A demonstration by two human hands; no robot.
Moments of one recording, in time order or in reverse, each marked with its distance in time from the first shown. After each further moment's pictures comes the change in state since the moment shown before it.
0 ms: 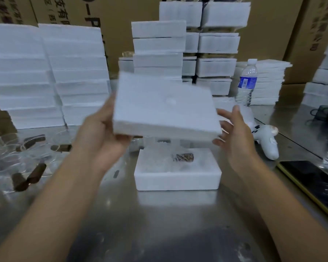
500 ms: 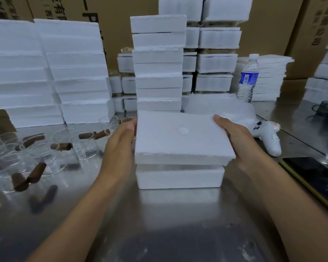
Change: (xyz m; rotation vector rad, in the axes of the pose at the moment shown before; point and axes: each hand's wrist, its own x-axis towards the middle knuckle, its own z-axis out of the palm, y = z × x) left_hand -0.010 -0.051 -0.017 0.792 0.085 0.278; right_hand 0.000 0.005 -0.009 -0.009 -0.091 0.239
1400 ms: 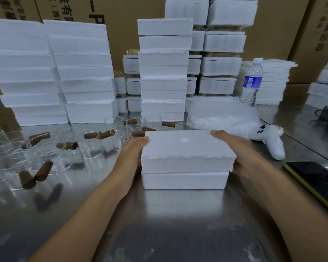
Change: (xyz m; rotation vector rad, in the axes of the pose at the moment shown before) left_hand 0.009 -0.030 -0.003 -0.204 -0.077 -0.418; right_hand -0.002 0.013 -0.002 -0.123 0.012 0.096
